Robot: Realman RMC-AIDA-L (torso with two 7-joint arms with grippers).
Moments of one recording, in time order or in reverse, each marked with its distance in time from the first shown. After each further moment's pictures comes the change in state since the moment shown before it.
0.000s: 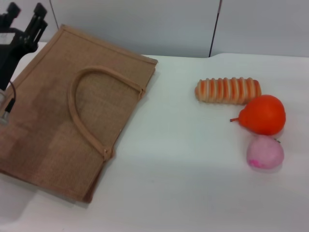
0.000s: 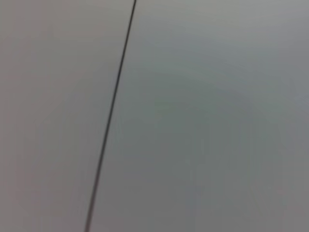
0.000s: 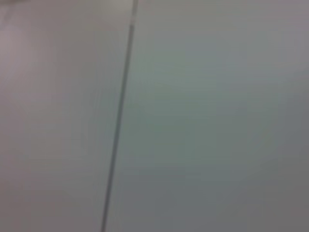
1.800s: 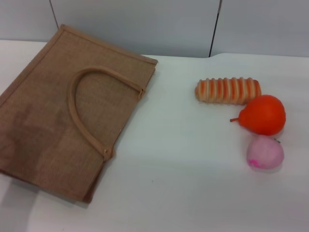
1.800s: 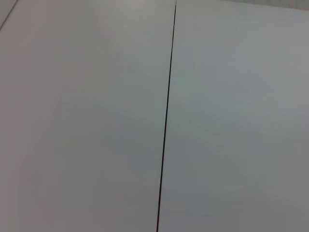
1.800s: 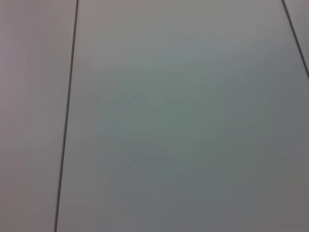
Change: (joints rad) left arm 0.059 -0.002 0.011 -0.199 -0.233 -0.374 0.276; right arm -0.002 0.001 0.080 0.009 0.001 0.101 0.024
